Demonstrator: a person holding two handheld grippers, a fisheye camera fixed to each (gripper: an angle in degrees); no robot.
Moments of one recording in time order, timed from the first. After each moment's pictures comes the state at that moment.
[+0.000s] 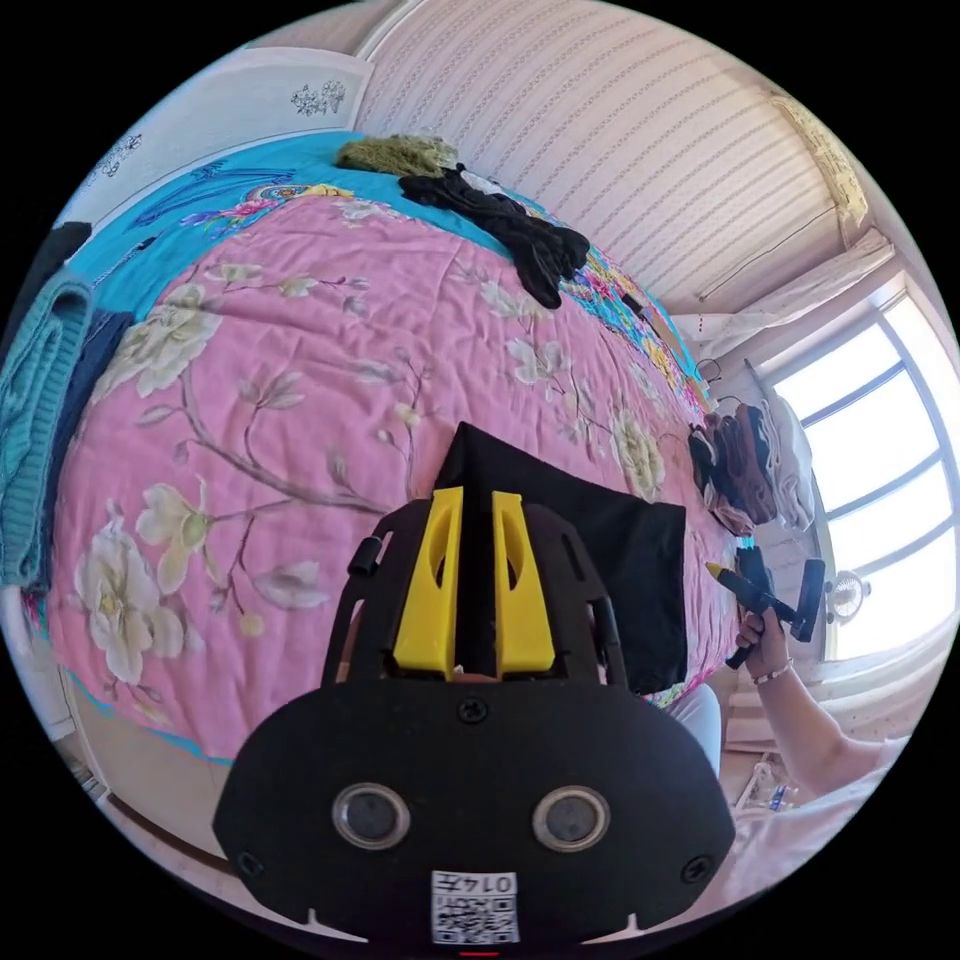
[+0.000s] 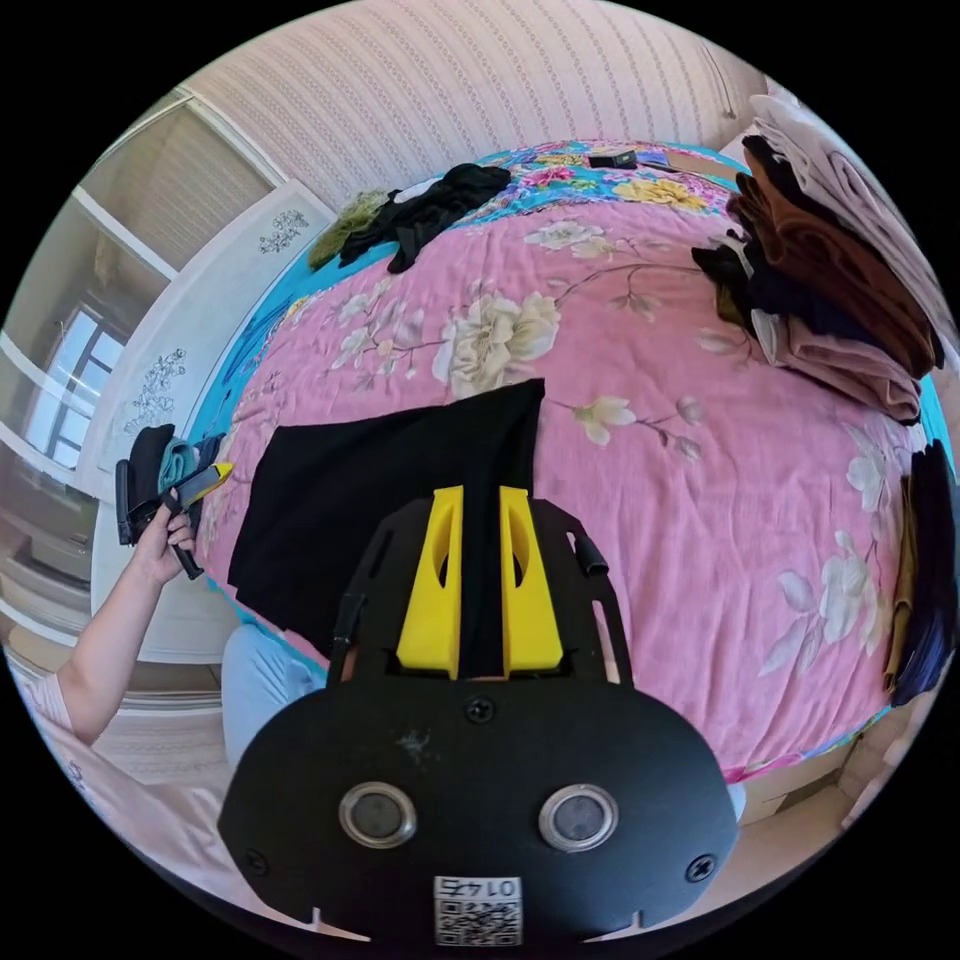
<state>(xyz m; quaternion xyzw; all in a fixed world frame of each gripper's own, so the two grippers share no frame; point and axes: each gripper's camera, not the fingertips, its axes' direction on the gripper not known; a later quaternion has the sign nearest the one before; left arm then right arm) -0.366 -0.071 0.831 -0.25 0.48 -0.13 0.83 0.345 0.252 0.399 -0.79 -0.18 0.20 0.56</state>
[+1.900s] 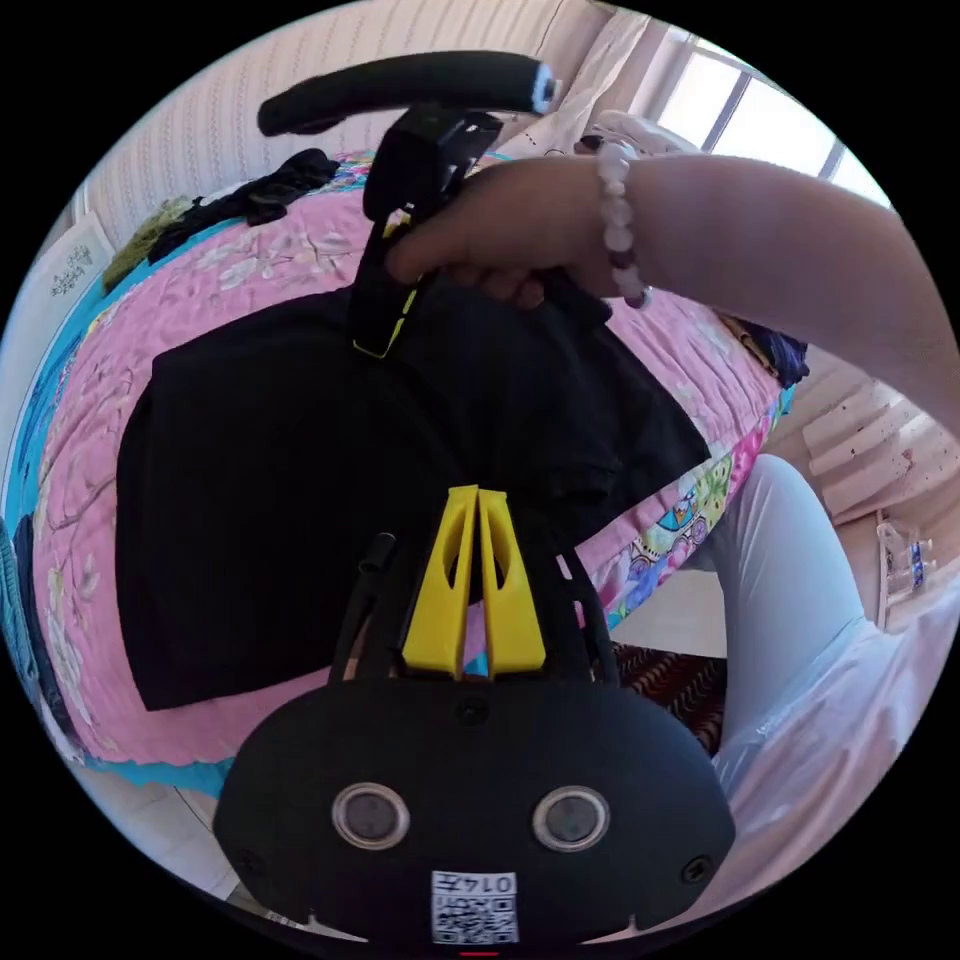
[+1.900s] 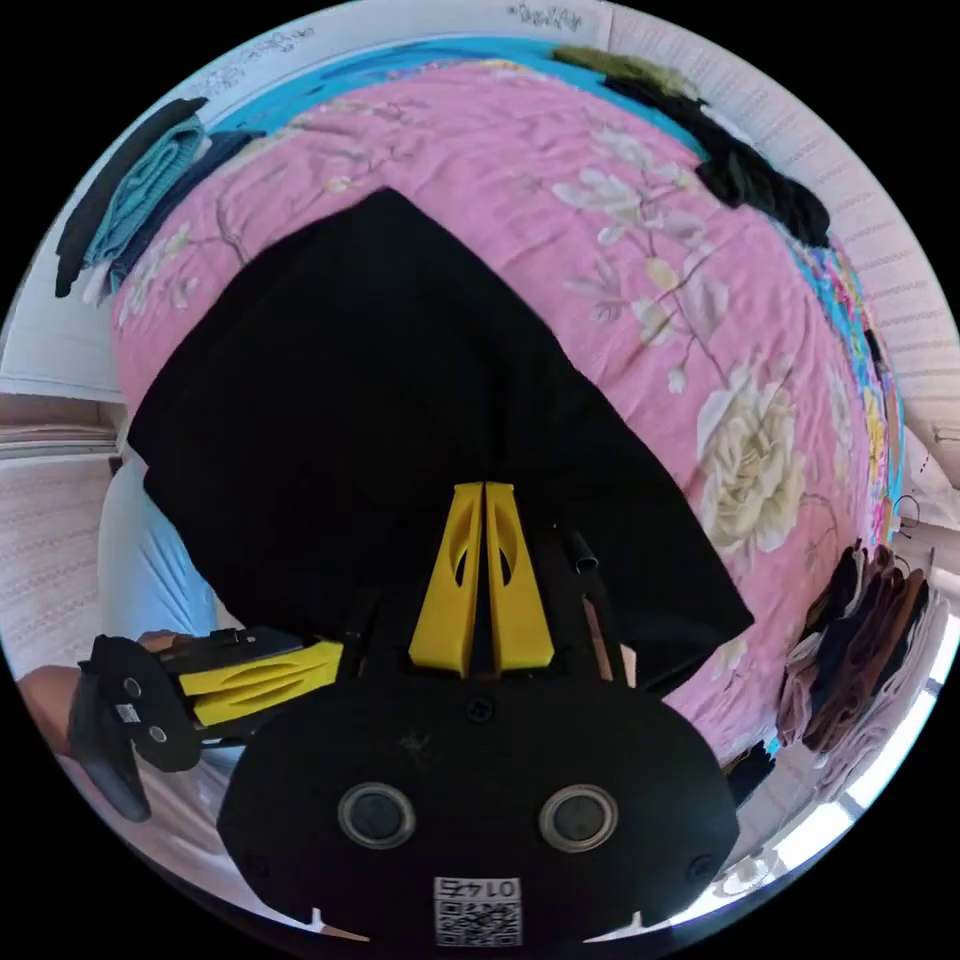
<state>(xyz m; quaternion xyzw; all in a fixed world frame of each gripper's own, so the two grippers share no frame) -0.153 0.291 0.592 -0.15 0.51 0.17 0.83 -0.009 0.263 0.437 -0.80 -0.39 -0.13 0.44</state>
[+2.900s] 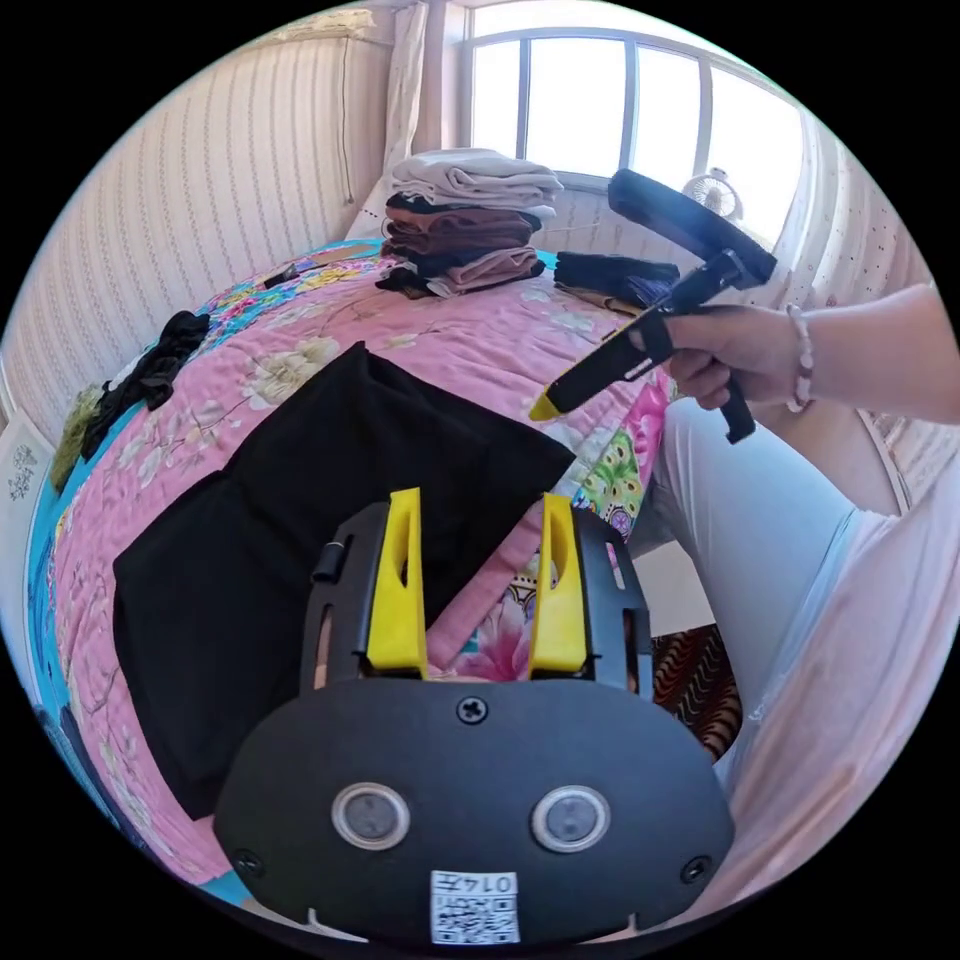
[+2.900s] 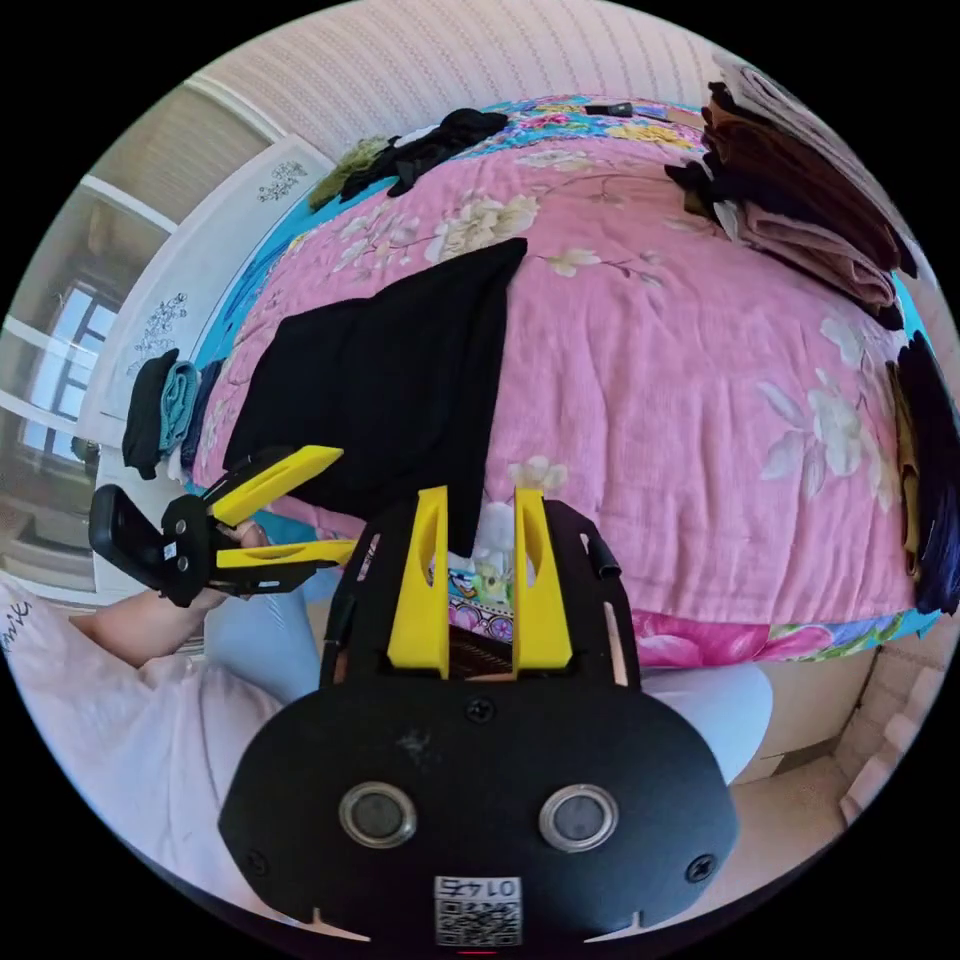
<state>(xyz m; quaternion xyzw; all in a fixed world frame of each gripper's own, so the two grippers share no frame) -0.077 0.387 0.436 -0.01 0.56 0.30 0.77 0.329 0.228 0.327 -0.82 -0.20 0.20 0.49</state>
